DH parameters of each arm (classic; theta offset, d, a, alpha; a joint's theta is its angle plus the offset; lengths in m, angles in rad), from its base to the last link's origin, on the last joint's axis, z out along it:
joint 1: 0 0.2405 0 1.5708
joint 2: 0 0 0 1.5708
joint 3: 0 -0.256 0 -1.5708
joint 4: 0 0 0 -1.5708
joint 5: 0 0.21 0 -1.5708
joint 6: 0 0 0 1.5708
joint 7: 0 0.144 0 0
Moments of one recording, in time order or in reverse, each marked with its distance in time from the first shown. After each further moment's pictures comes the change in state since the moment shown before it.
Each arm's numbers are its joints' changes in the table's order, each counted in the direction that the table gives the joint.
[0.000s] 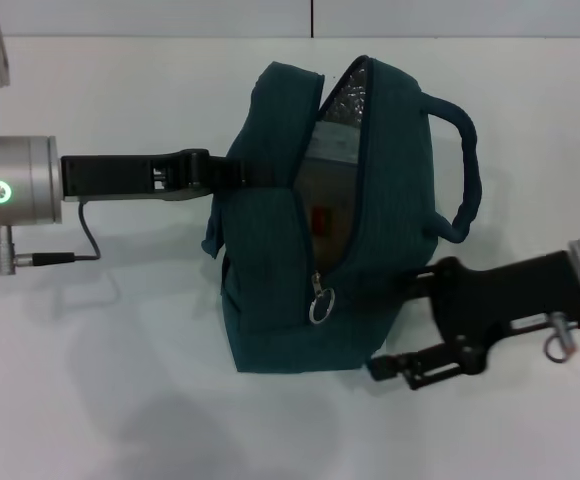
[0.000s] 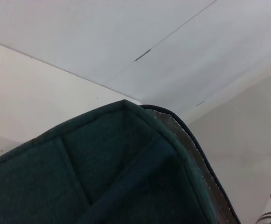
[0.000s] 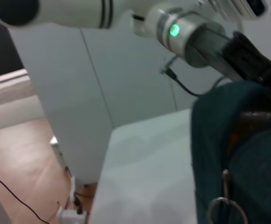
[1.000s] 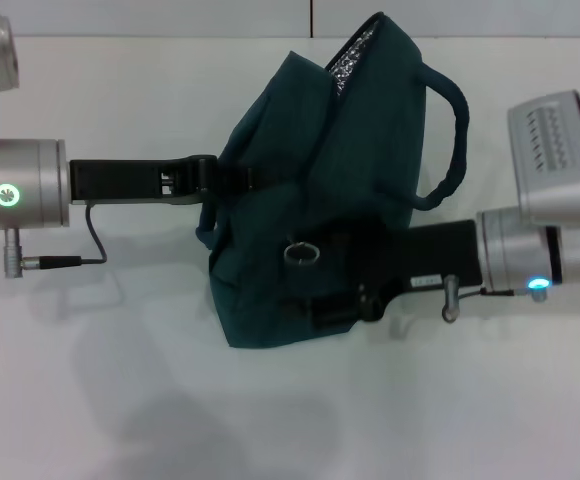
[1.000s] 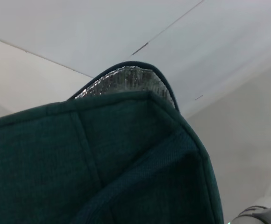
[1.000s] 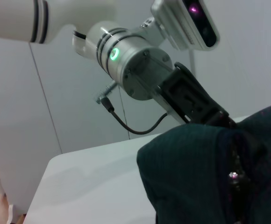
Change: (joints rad) left arm -0.005 0.008 -0.007 0.000 0.009 0.000 0.006; right arm 0.061 -0.006 0.510 -0.089 0.603 0.383 -0.097
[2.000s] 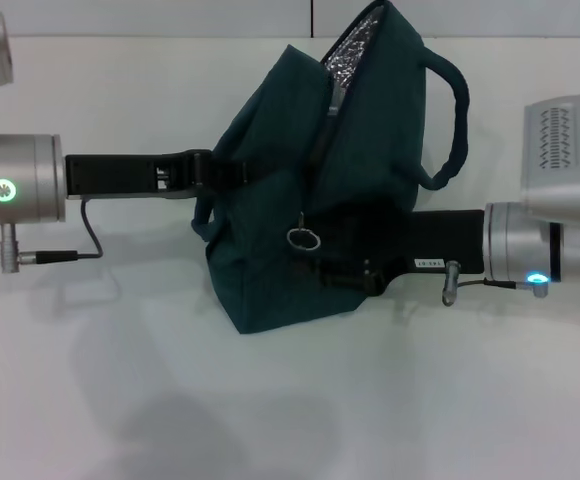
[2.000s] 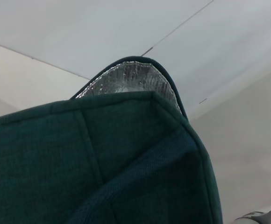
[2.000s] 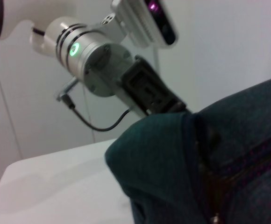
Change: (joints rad) left arm -0.003 -0.007 0.005 0.002 0.001 -0.011 0.005; right arm -0.051 0.000 0.050 0.025 0.119 0.112 -0.047
